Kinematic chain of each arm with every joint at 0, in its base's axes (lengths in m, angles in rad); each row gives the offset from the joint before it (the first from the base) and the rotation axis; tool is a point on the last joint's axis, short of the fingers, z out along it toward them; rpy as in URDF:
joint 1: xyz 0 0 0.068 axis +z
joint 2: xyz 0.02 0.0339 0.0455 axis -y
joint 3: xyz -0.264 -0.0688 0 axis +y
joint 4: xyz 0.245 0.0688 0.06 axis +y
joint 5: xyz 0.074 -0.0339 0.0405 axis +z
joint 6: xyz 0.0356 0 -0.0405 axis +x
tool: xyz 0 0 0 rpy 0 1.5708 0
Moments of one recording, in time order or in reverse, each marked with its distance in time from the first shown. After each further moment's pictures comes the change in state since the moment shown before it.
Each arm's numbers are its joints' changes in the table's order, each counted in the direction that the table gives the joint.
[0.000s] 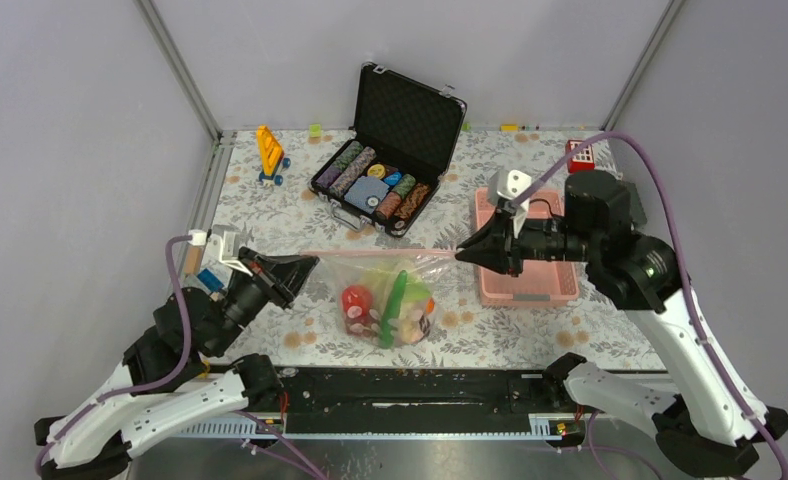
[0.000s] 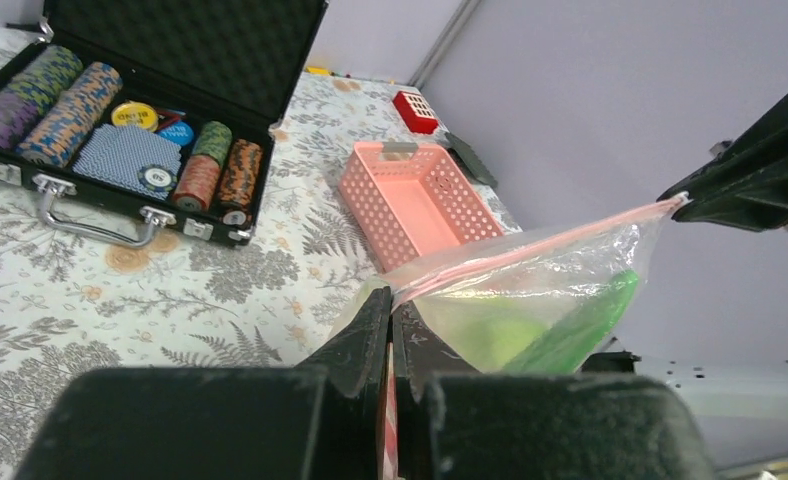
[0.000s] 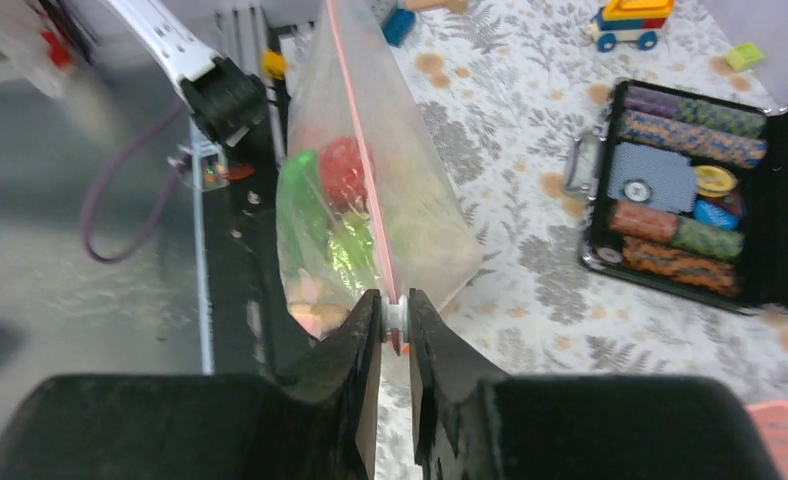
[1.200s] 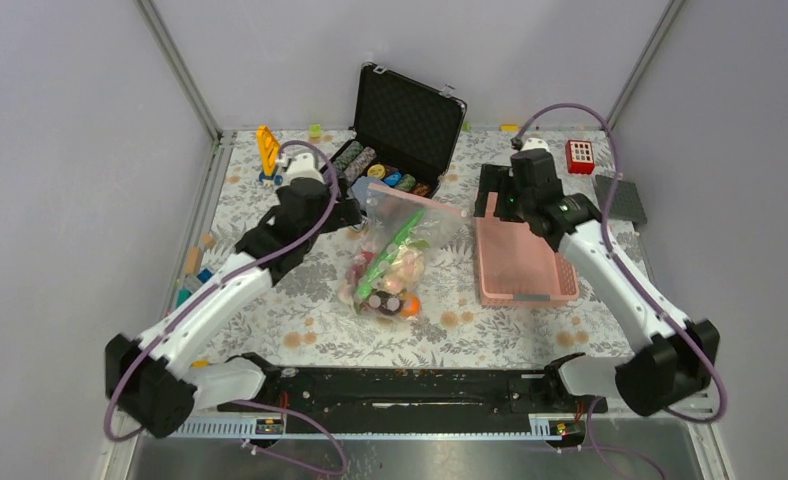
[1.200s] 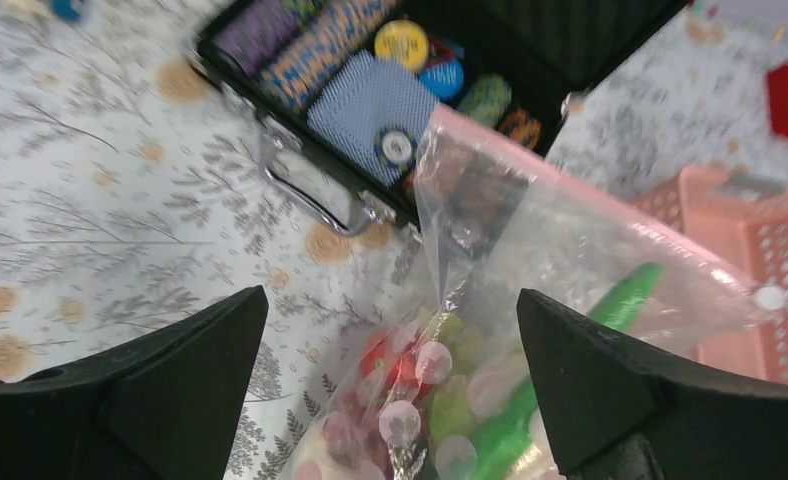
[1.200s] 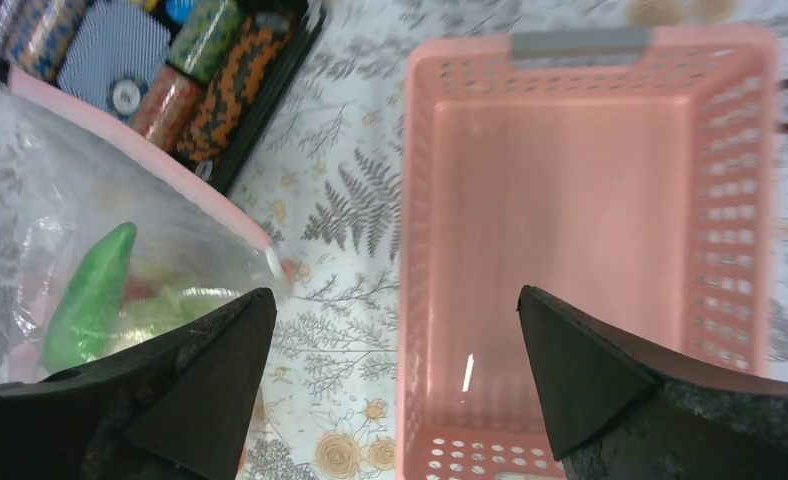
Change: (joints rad) left arm 0.472 -0.858 -0.182 -0.114 -0.097 -0.036; right arm -0.210 -0.328 0.241 -0.266 -0.818 0.688
